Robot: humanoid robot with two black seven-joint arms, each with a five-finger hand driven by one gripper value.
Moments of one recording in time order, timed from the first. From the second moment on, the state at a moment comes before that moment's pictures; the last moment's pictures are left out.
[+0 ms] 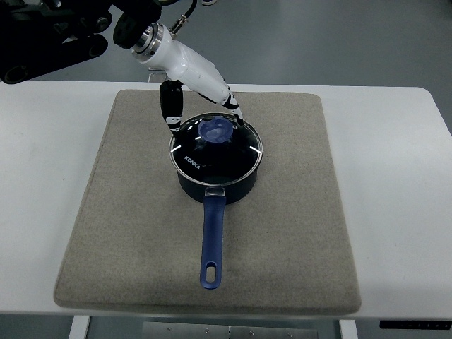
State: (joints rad) left arm -1.78 0.43 0.28 -1.07 1.52 -0.48 -0.61; right arm 0.03 0.00 -0.02 0.19 0.02 -0.01 0.06
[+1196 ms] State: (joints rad) left arm -1.76 0.41 0.32 -1.06 1.53 -0.47 -0.61; right arm 0.03 0.00 -0.02 0.19 0.02 -0.01 0.06
